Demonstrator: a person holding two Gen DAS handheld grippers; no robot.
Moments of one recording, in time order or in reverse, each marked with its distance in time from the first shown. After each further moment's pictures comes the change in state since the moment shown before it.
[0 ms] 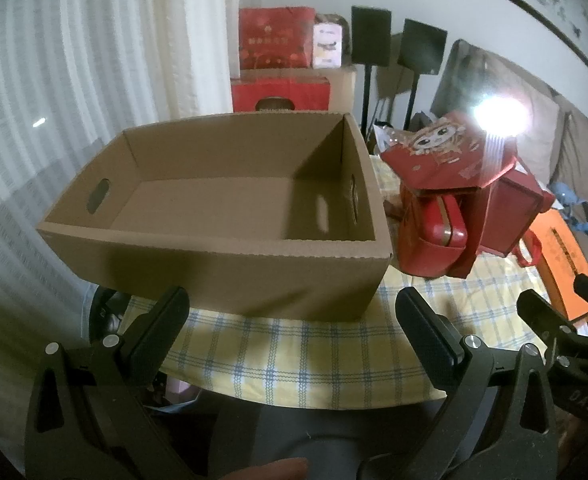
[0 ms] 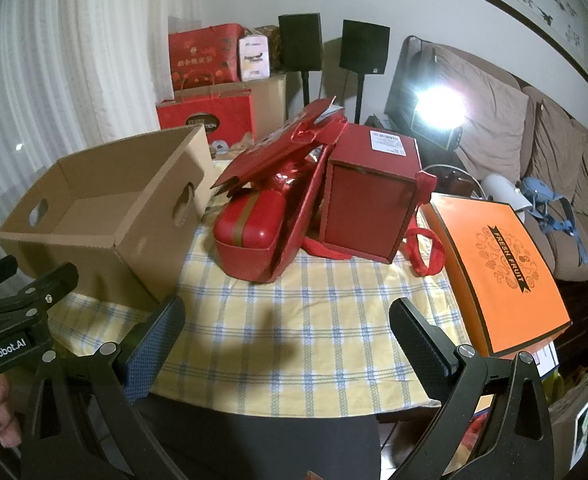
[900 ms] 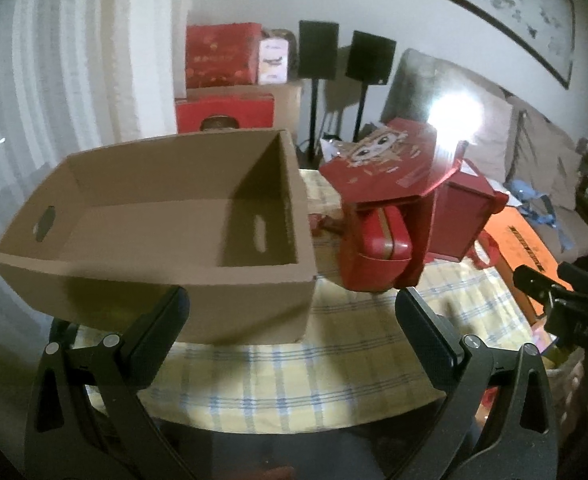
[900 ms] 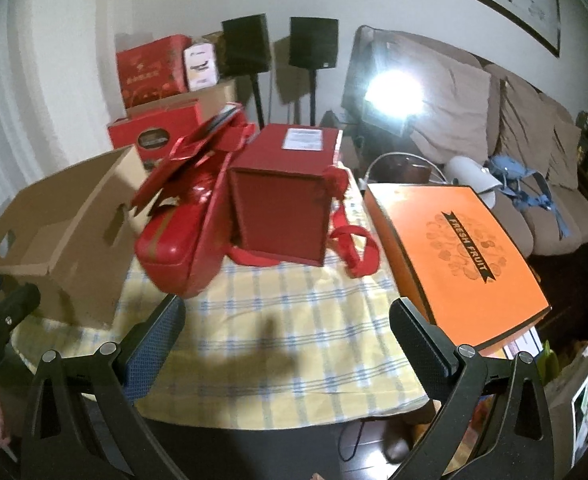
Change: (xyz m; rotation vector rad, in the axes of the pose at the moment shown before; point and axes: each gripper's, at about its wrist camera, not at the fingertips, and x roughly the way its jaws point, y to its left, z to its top) left arm 0.008 -0.028 0.007 0.068 -0.060 -0.177; right arm 0.007 -0.074 0.003 0.112 -0.004 -0.077
